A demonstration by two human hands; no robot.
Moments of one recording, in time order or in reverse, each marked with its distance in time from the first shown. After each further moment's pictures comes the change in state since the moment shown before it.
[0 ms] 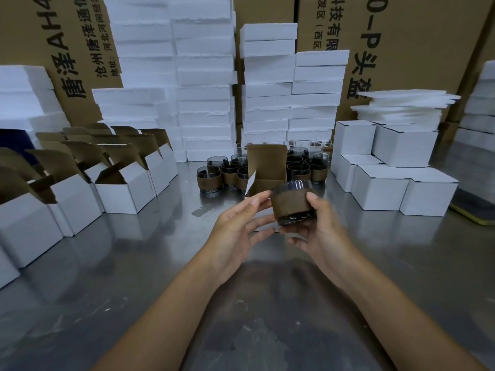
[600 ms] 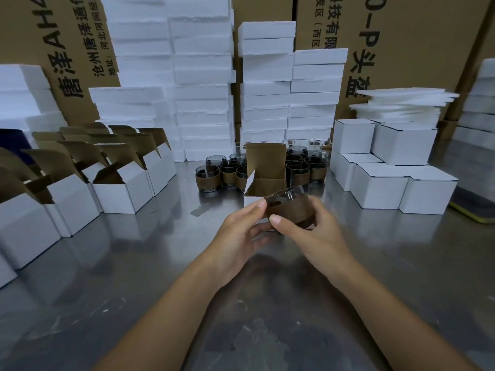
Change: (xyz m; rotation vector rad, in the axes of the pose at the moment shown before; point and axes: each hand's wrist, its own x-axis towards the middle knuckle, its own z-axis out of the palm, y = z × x) left_hand 0.000 -0.003 0.004 0.084 -0.097 -0.059; right_hand -0.005 0.009 0.001 -0.316 0.035 -0.329
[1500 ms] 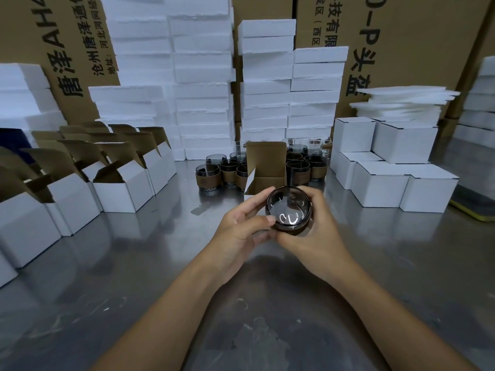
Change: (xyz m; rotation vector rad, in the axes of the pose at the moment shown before) left_hand 0.000 0.000 -0.001 -0.042 -0.020 0.080; right_hand 0.002 0.012 0.000 -0.132 -0.030 -0.172
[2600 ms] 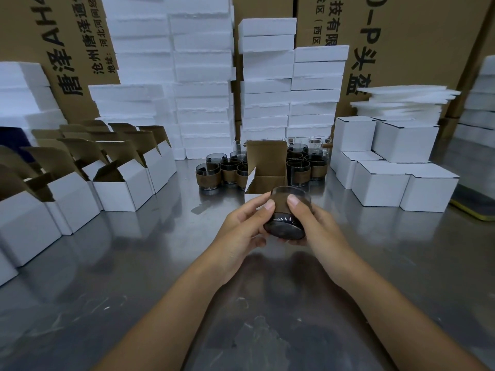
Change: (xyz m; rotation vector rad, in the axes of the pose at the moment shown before) left_hand -0.004 0.000 0.002 0.178 0.046 -0.079; right_hand 0.003 -0.015 -0.004 0.219 -0.115 0.302
